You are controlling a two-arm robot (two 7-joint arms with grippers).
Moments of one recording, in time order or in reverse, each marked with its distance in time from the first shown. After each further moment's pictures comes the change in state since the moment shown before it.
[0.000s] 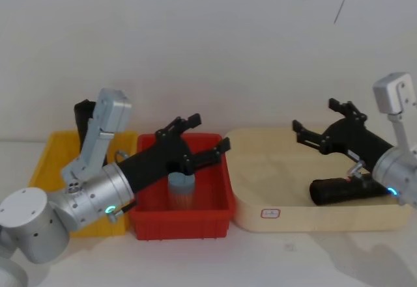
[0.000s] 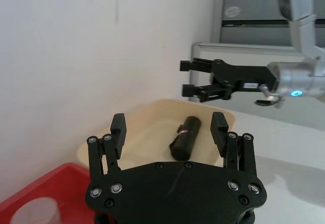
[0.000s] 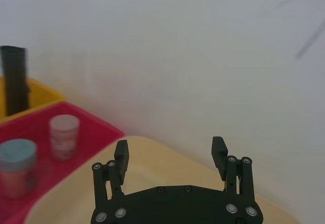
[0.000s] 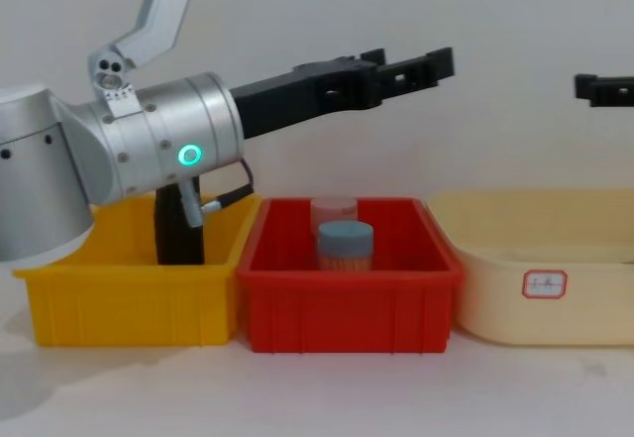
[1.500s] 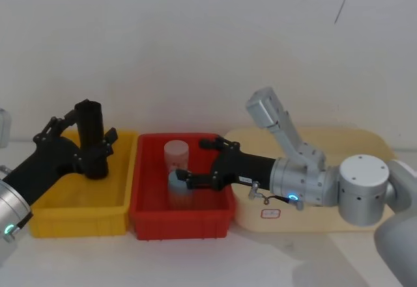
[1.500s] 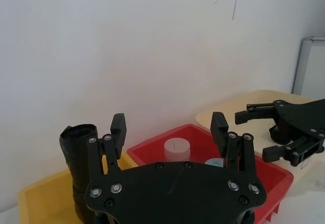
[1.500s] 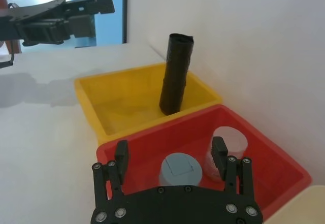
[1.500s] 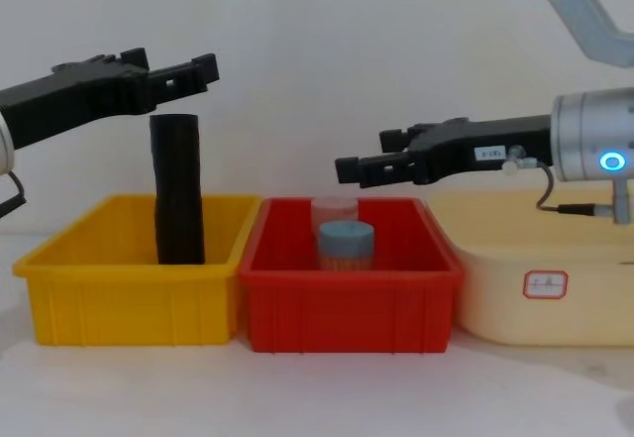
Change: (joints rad) left arm 0.248 0.205 -0.200 -0.262 0.041 -0.032 0.285; right arm 0.267 -0.181 -0.290 0.322 0.047 0.014 0.376
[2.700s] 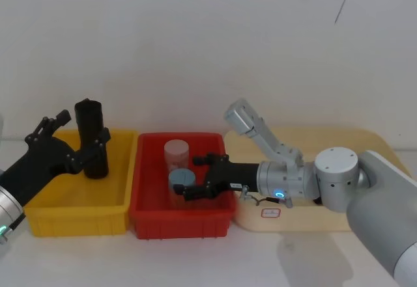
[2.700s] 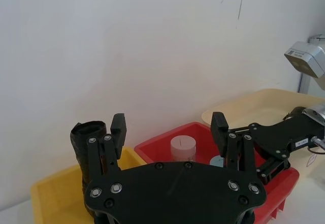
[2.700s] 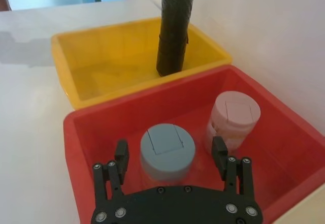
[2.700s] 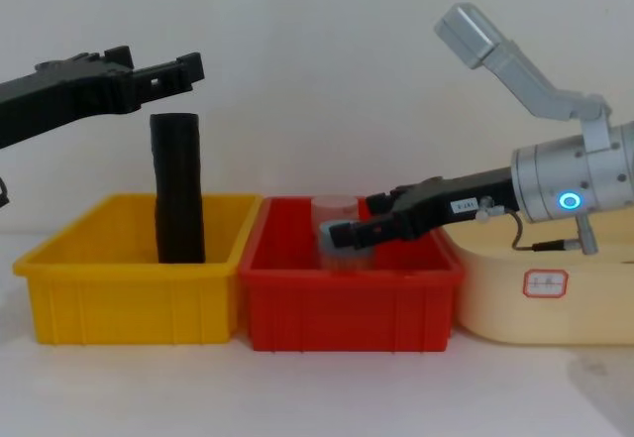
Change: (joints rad) left arm 0.018 0.014 -0.014 -0.019 0.004 -0.001 0.015; right arm 0.221 -0.130 -0.097 0.477 -0.048 -0.105 0.105
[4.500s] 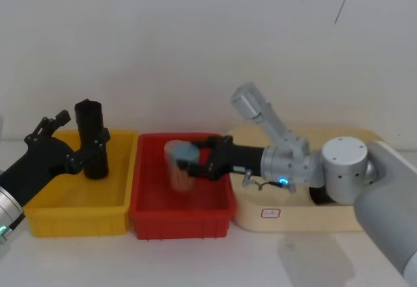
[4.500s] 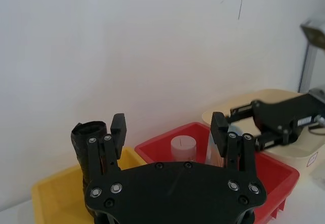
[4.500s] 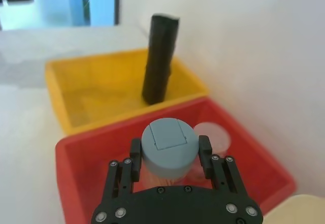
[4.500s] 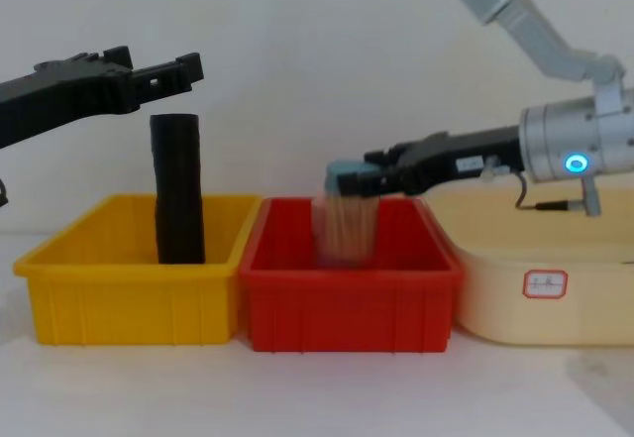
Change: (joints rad) left arm 0.001 0.001 -0.001 -0.001 0.000 0.000 0.001; right arm -0.029 0.032 0.049 -0.123 -0.018 -0.013 -0.039
